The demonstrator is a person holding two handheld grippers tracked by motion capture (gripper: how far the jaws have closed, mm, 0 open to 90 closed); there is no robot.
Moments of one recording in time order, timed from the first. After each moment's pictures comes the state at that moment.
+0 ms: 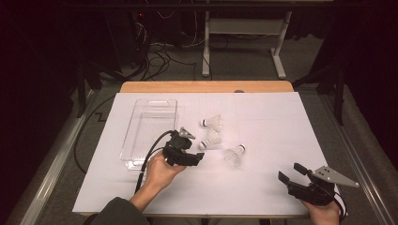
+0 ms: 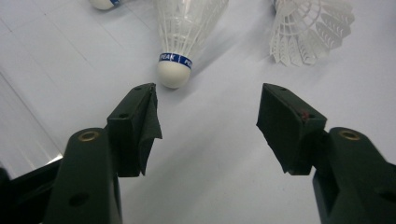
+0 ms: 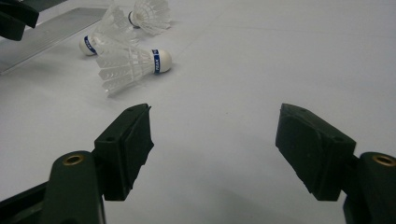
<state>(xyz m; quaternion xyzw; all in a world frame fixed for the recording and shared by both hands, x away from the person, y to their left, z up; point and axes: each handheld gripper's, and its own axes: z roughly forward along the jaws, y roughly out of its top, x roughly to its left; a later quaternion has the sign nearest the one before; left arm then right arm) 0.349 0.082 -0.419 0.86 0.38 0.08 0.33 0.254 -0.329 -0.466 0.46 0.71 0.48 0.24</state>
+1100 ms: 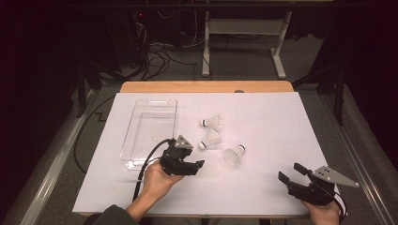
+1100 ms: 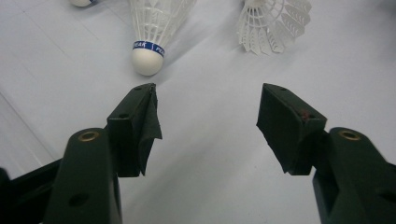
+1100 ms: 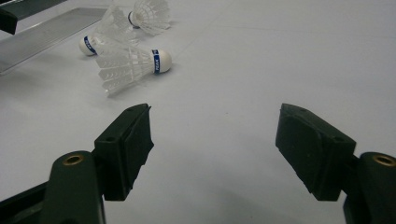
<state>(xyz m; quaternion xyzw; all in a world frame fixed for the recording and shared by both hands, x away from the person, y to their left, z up) 0.322 0.088 -0.420 0.86 0.36 0.08 0.35 0.254 -0.328 -0.466 0.46 0.71 0.48 0.24</state>
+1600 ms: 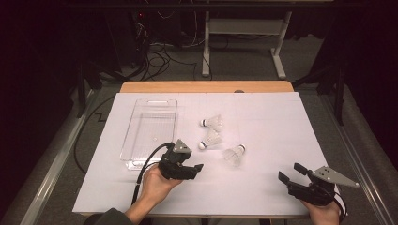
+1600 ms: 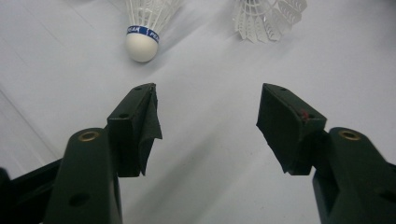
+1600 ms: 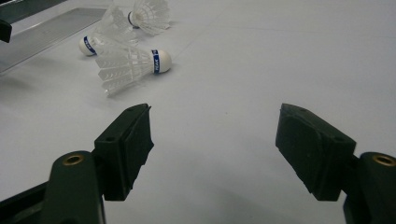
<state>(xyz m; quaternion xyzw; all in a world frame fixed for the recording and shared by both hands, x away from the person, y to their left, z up) 0.313 0.093 -0.426 0.86 0.36 0.08 0.35 0.254 -0.329 -0.466 0.46 0.71 0.48 0.24</state>
